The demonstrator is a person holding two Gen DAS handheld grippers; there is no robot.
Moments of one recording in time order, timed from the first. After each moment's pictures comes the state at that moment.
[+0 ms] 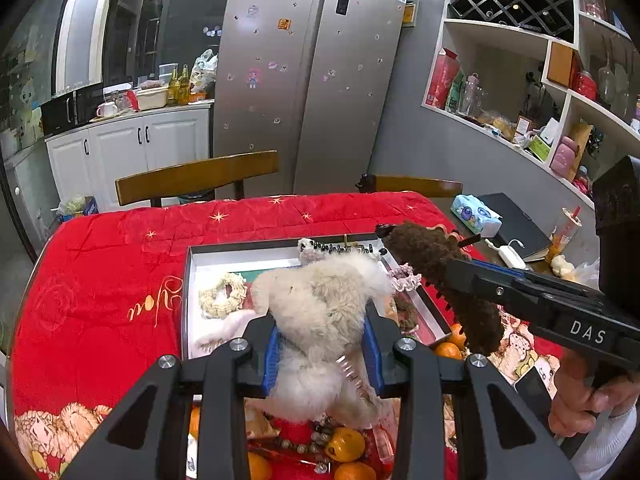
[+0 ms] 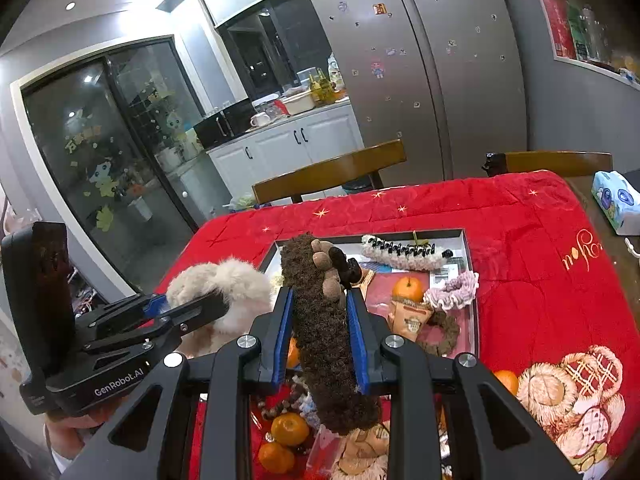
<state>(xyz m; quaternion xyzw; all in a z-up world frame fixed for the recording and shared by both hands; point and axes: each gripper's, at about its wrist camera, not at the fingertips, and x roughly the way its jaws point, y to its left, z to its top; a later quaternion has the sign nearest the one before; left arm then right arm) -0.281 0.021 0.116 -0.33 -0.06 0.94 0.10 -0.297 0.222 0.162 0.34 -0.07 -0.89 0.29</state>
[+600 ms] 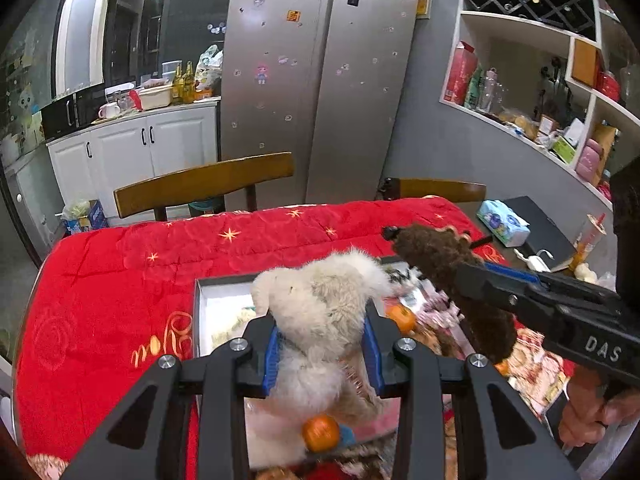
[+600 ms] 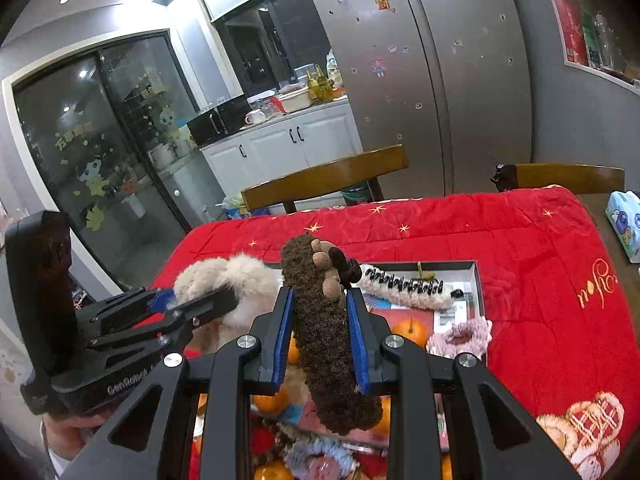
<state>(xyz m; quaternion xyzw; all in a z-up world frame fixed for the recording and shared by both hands) -0.367 0.004 0.107 -0.34 -0.05 0.94 0.07 -0.361 0.195 0.154 0.35 -0.06 -0.89 0.28</state>
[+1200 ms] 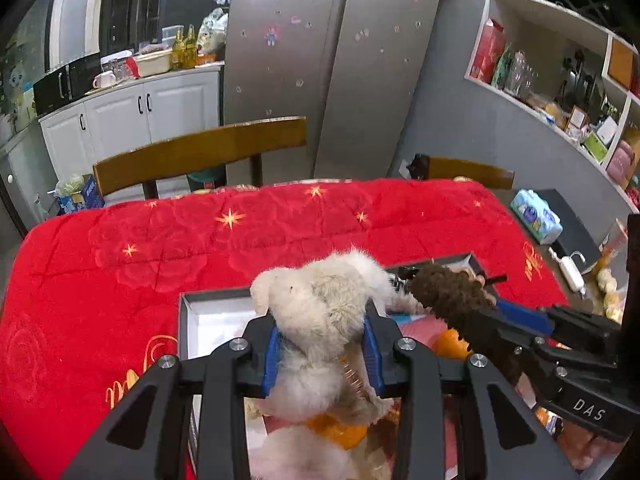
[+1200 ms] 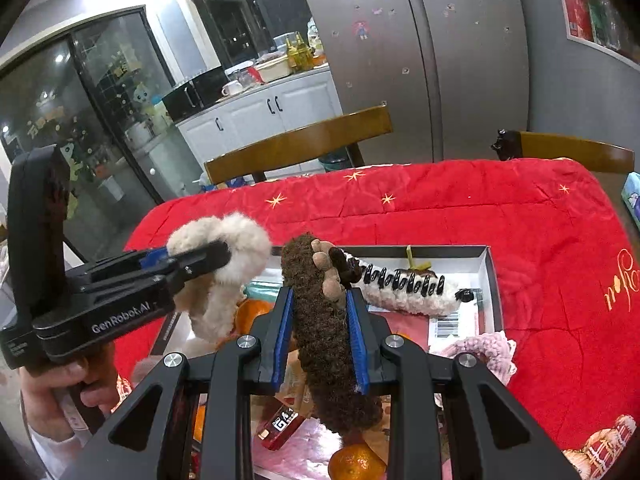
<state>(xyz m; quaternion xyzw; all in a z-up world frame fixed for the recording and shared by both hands) -0.462 -0.012 0.047 -0.40 -0.06 0.91 0.07 -0.417 0.177 0.091 0.40 -0.03 -0.88 0.26</state>
